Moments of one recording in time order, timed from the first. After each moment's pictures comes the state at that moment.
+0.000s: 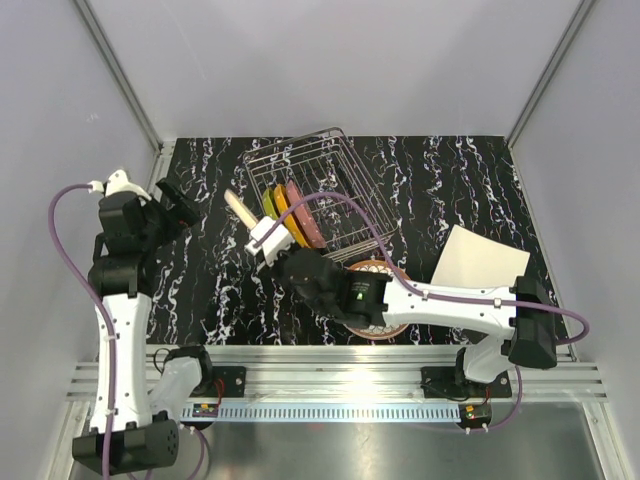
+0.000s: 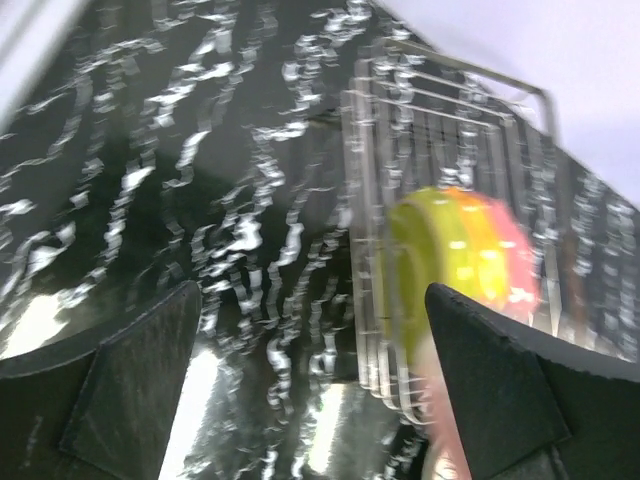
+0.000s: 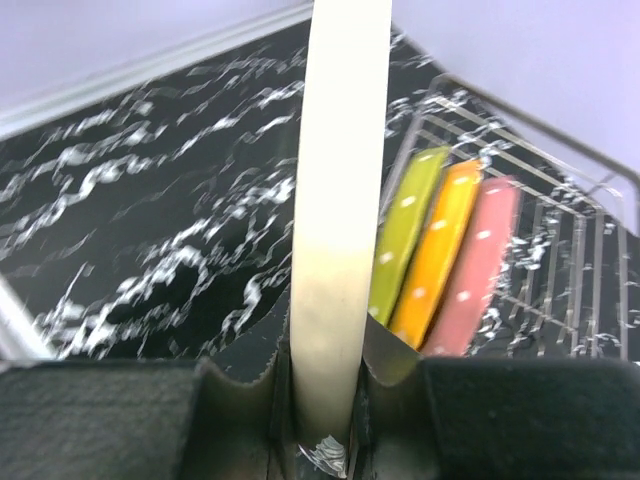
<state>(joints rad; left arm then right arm) 0.14 0.89 1.12 -0.69 0.10 -0.52 1.35 1.54 1.30 0.00 0.59 -0.10</state>
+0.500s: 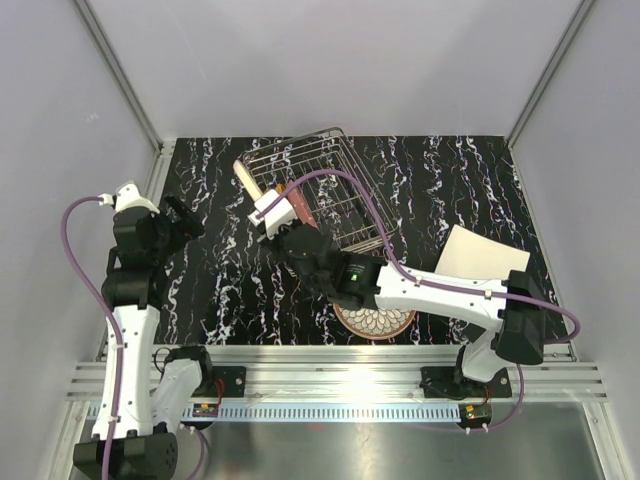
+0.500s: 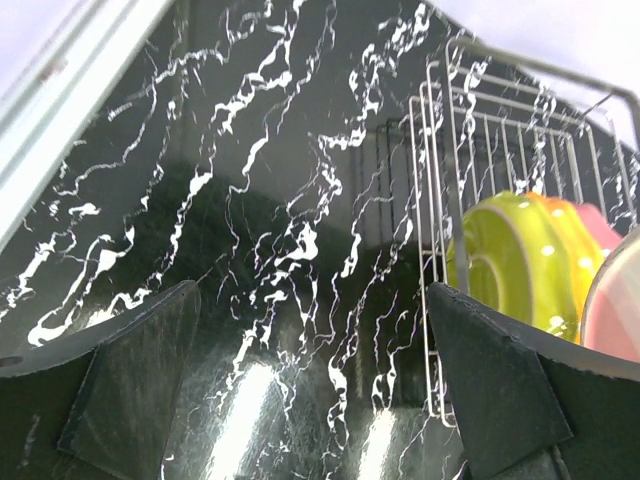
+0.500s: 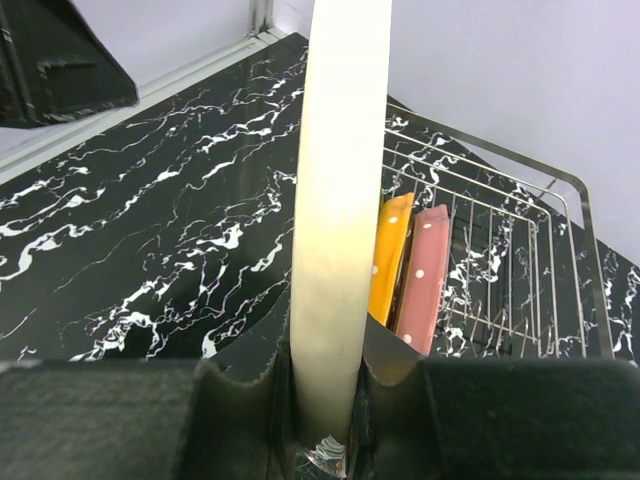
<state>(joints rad) 0.10 0.78 0.92 -0.58 -0.06 -0.45 1.25 1.59 1.38 0.06 0.63 -0.12</state>
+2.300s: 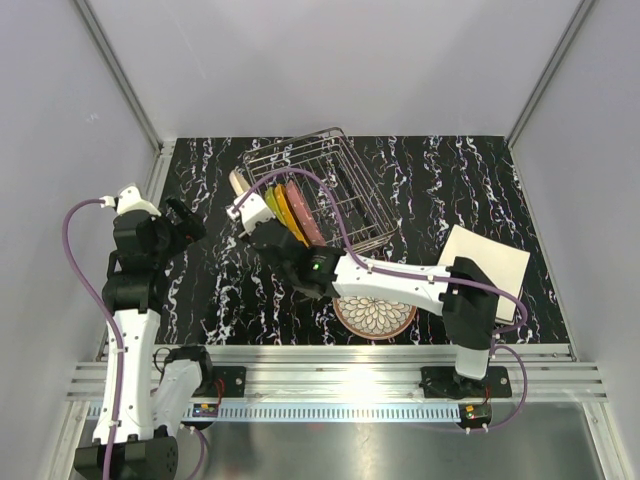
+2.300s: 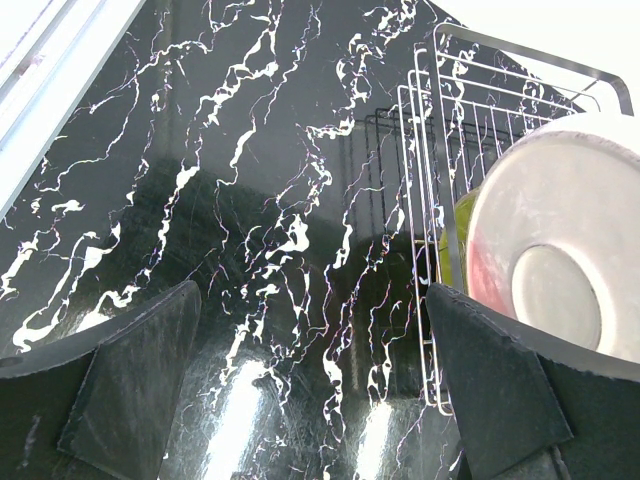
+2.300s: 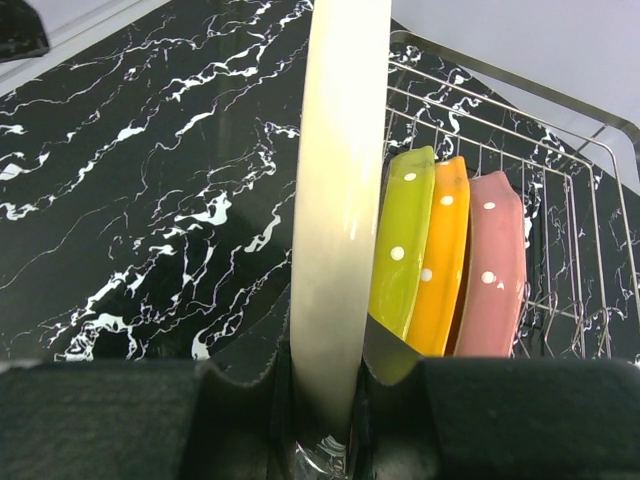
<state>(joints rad) 0.10 0.76 0.89 -0.57 -0.02 -0.45 1.20 1.85 1.53 0.00 0.65 -0.04</state>
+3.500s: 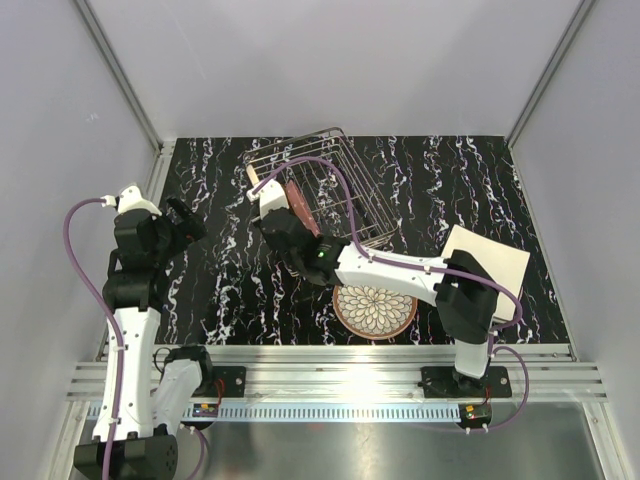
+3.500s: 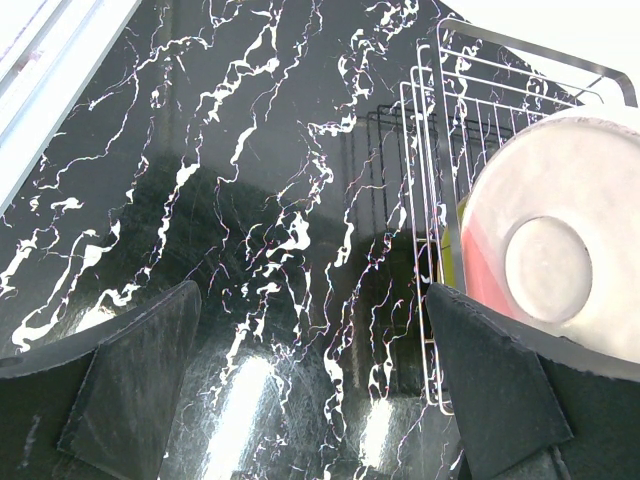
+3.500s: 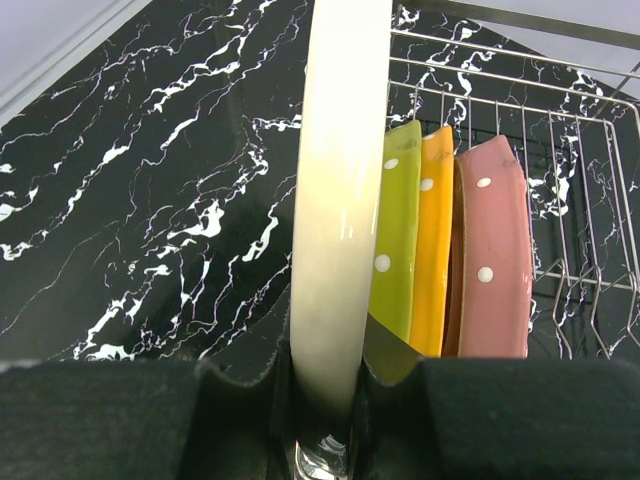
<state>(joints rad) 0.10 0.77 0.89 -0.57 -0.02 -0.45 1.12 1.87 1.50 0.03 0.58 0.12</state>
